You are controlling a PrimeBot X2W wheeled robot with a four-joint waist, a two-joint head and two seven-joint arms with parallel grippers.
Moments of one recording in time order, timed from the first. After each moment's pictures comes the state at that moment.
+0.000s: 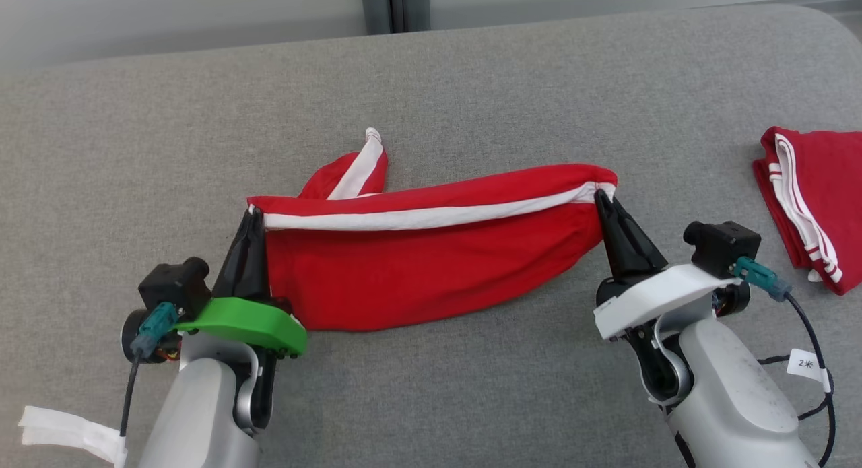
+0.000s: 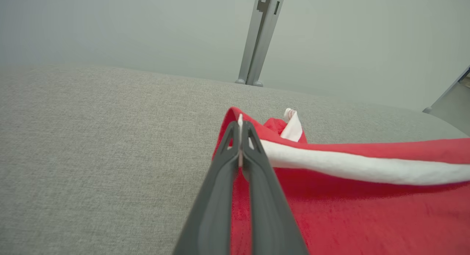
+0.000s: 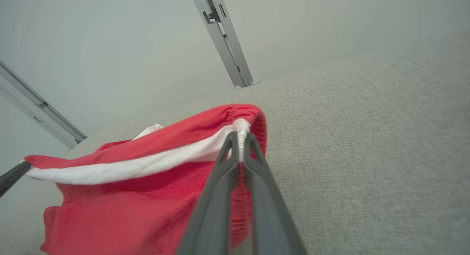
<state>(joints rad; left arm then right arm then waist) -0.35 0.05 -0.14 0.48 -0.35 -0.12 -0.26 -0.42 -0.06 0.21 0.47 0.51 0.13 -0.26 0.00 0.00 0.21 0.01</state>
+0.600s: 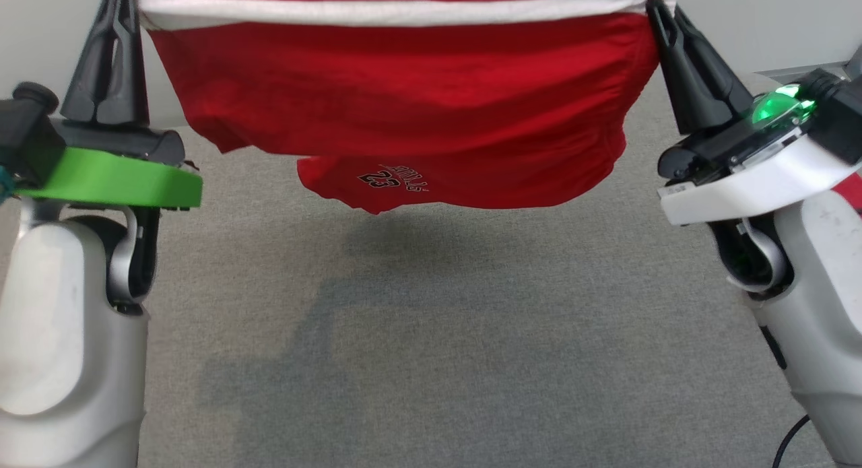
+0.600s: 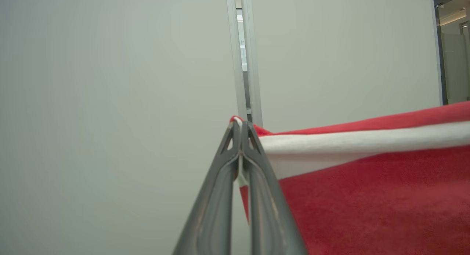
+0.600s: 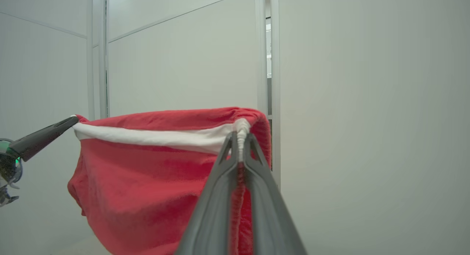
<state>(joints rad) -0.59 0.21 -0.08 0.11 -0.26 -0.13 -0.14 -0.62 -0.31 0.31 0.04 0.58 0.13 -0.24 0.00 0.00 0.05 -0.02</state>
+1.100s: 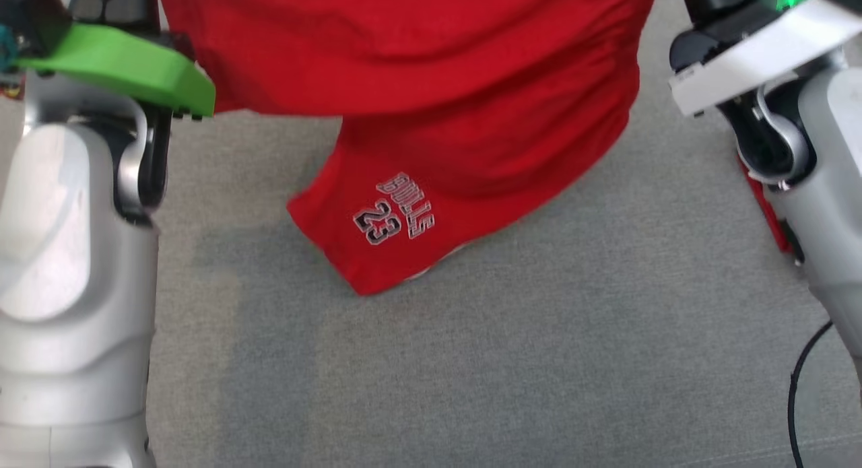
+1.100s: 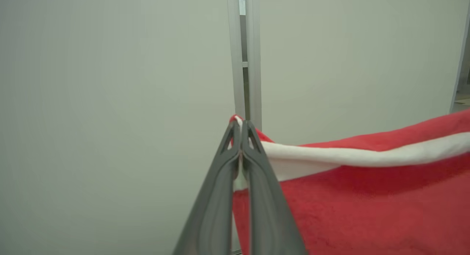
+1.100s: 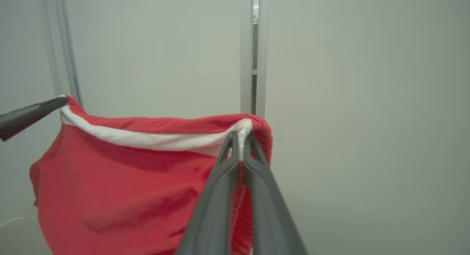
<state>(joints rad) -0.82 0.19 -0.13 0.24 -0.27 -0.10 -0.01 -0.93 -0.36 0.39 0.24 0.63 0.13 -0.12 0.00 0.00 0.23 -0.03</state>
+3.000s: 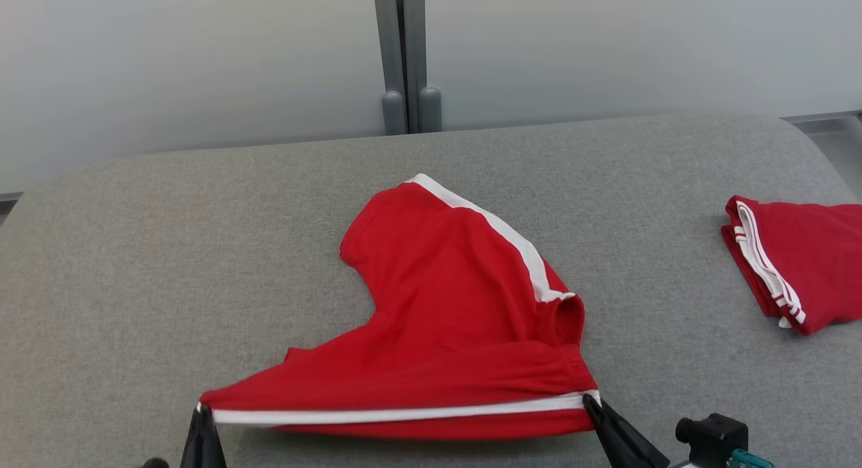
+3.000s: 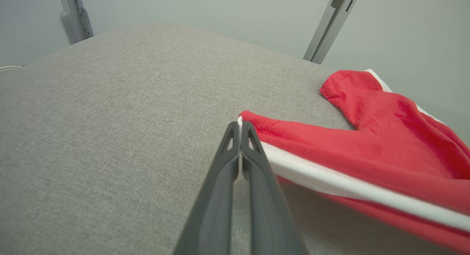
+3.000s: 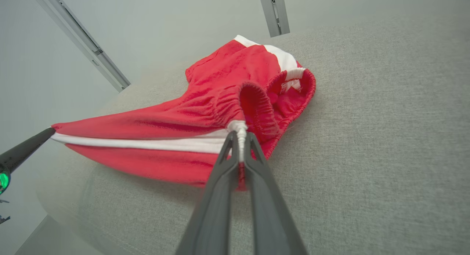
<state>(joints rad) 0.19 0.05 -0.03 0.23 -0.40 0.06 -0.26 0.08 -0.19 0.38 0.21 0.54 0.13 -0.26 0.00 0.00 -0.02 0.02</state>
